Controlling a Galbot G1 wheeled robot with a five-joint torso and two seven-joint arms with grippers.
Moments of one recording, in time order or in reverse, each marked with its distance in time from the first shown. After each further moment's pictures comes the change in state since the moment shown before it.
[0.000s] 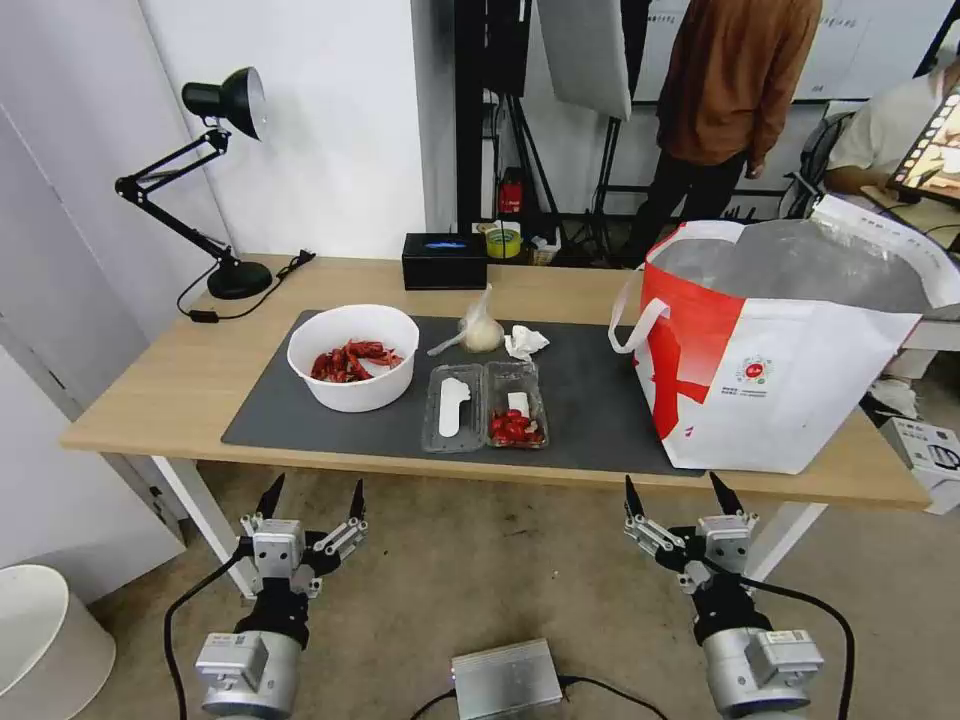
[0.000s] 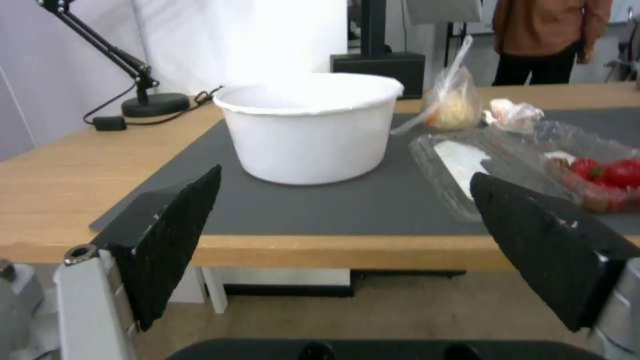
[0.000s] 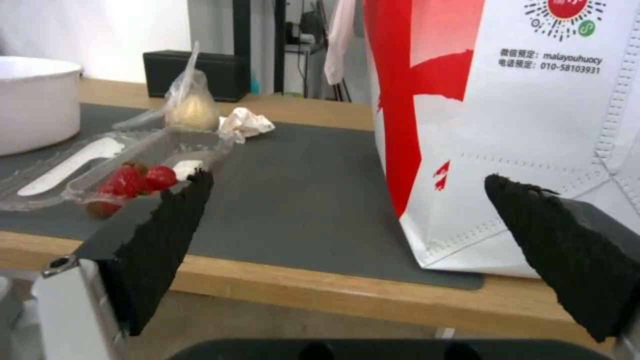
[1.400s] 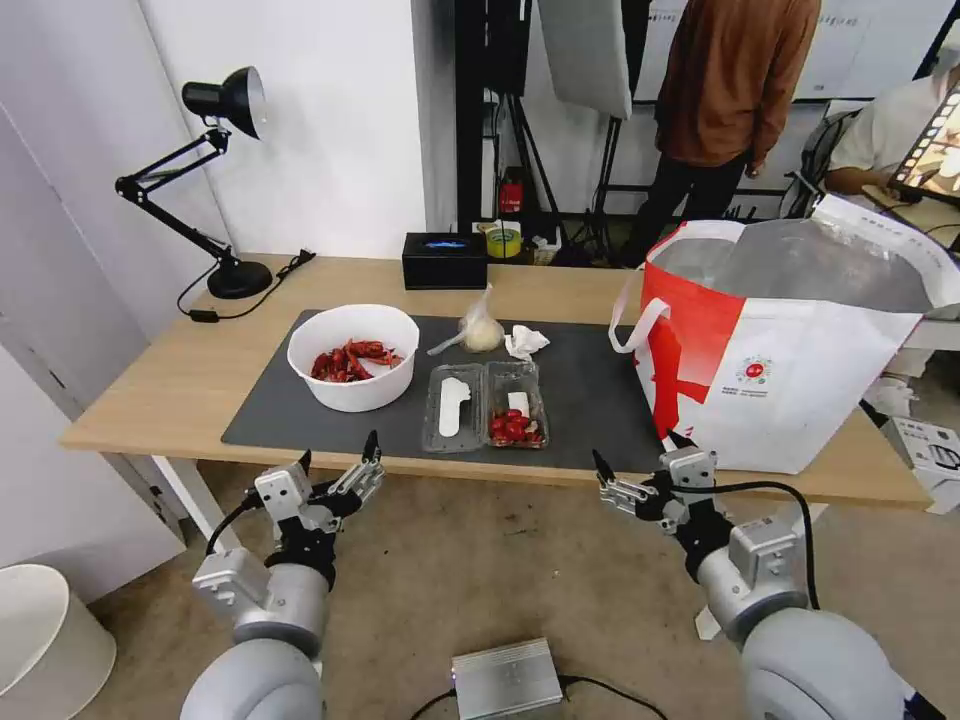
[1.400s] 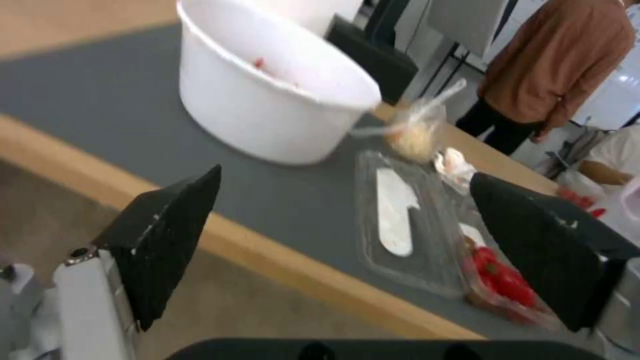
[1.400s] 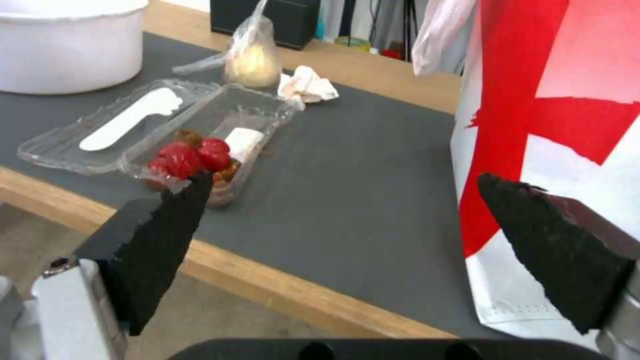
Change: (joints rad) left arm -0.245 0.325 0.227 -0.095 -0.746 0.164 -0.542; right arm 0.304 -0.686 -0.231 0.086 0.499 -0.370 0.421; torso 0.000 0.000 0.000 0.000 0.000
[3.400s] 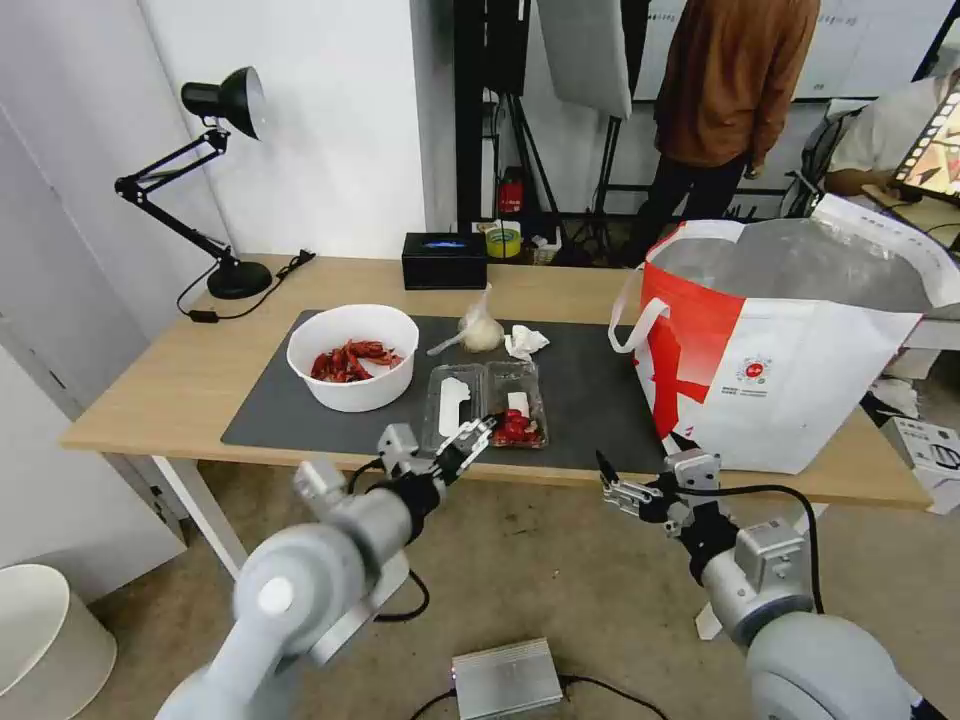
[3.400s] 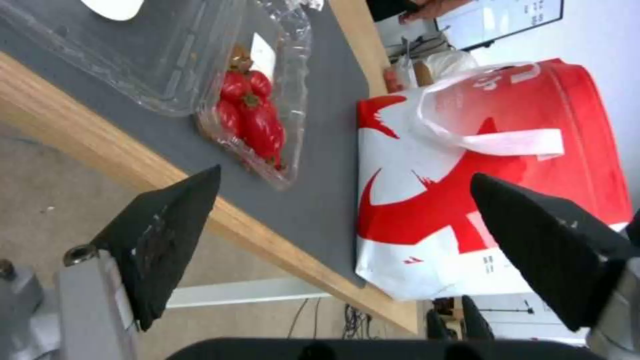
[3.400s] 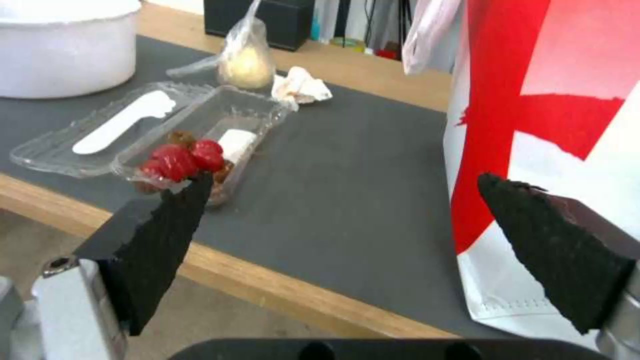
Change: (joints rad) left arm -0.435 -0.066 0.142 0.142 -0.906 0.138 -0.206; right arm -0.020 0.012 0.027 0.002 0.001 0.007 -0.009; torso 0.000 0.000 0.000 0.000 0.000
